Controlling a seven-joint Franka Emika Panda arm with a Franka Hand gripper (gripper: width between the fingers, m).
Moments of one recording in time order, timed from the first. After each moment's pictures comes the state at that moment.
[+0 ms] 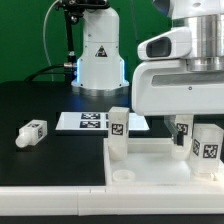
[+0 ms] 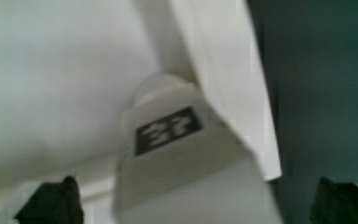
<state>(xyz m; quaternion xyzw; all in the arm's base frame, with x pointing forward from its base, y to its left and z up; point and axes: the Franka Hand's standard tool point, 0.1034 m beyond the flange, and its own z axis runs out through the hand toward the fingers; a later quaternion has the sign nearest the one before) 0.641 0.110 0.079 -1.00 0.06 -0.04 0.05</state>
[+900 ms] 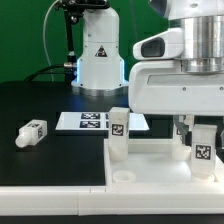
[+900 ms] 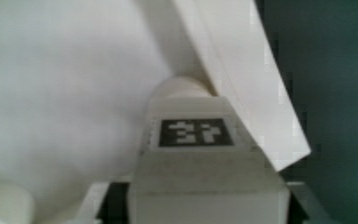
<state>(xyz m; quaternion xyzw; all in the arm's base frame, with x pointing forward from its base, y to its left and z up) 0.640 0.107 0.077 -0.95 0.32 -0.04 0.05</state>
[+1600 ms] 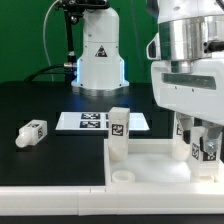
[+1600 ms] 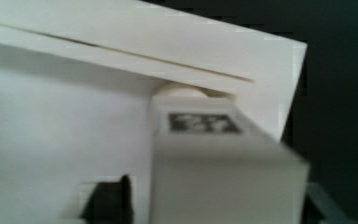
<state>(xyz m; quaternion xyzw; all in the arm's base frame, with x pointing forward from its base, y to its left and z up) 0.636 0.101 0.075 -0.79 0.60 -0.03 0.09</state>
